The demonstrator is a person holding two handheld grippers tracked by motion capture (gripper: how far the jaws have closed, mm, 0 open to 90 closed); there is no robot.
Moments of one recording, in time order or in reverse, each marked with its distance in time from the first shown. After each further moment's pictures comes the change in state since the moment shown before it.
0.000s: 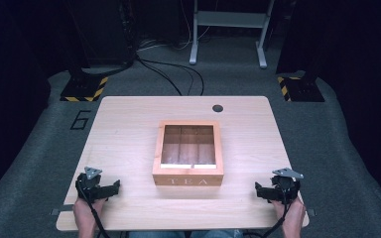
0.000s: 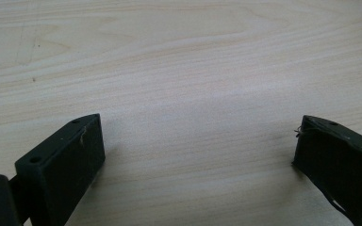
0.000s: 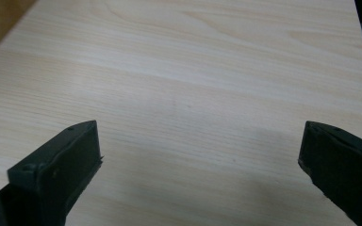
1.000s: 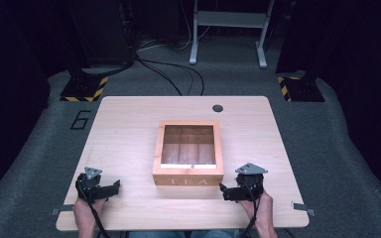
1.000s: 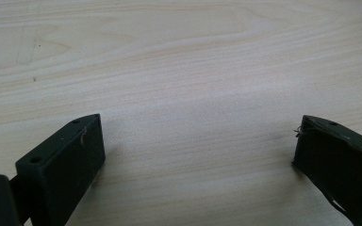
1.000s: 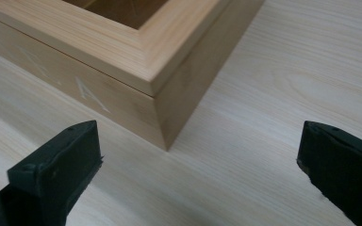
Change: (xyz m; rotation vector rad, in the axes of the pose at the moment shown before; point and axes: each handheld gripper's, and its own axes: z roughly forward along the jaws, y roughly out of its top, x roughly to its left) left arm 0.000 0.000 -0.001 0.004 -0.001 0.001; right arm 0.103 0.039 -0.011 -0.052 0.241 -0.180
